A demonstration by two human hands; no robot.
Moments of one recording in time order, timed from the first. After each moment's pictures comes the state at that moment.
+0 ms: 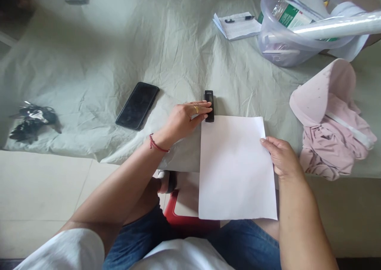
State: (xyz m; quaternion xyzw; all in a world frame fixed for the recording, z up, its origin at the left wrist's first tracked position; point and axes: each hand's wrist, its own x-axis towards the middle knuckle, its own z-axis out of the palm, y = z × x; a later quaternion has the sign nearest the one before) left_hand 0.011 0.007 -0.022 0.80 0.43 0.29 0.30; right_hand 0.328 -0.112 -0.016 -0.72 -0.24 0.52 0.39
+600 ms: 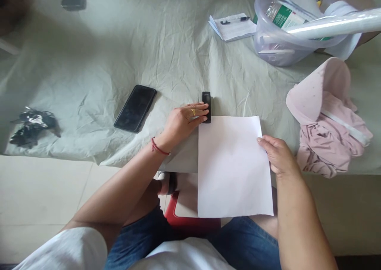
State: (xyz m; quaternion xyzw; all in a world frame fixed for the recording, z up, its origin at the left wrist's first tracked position) left_hand 0.017 0.001 -0.022 0.75 0.46 0.31 0.36; right_hand 0.324 -0.112 -0.010 -0.72 -0.25 0.53 0.37
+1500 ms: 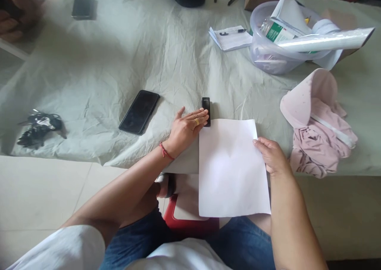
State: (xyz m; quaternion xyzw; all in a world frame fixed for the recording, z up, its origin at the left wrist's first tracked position) left_hand 0.022 -0.014 -0.034 0.81 0.47 0.26 0.22; right_hand 0.324 -0.110 -0.014 -0.70 -0.28 0.53 0.39
